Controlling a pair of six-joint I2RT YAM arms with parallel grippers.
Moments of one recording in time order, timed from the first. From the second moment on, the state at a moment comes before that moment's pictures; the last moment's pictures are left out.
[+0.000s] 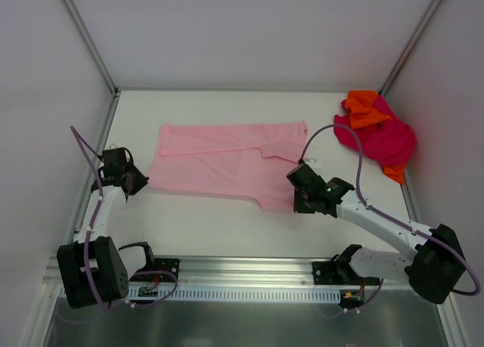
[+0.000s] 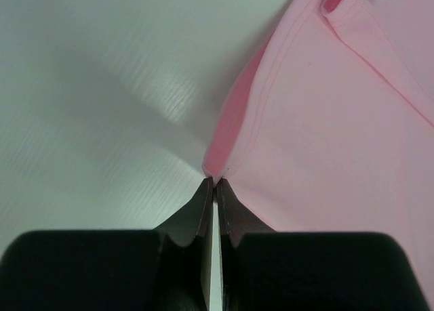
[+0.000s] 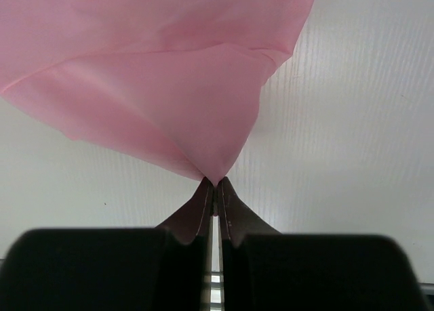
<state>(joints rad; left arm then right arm) 0.22 1.11 0.63 -0.43 0.01 -0.54 0.78 1.15 0.76 -0.76 0.29 0.69</state>
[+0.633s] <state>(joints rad) 0.22 0.90 0.50 -0.48 -0.04 -0.59 0.74 1.07 0.78 -0.76 0.28 0.65</state>
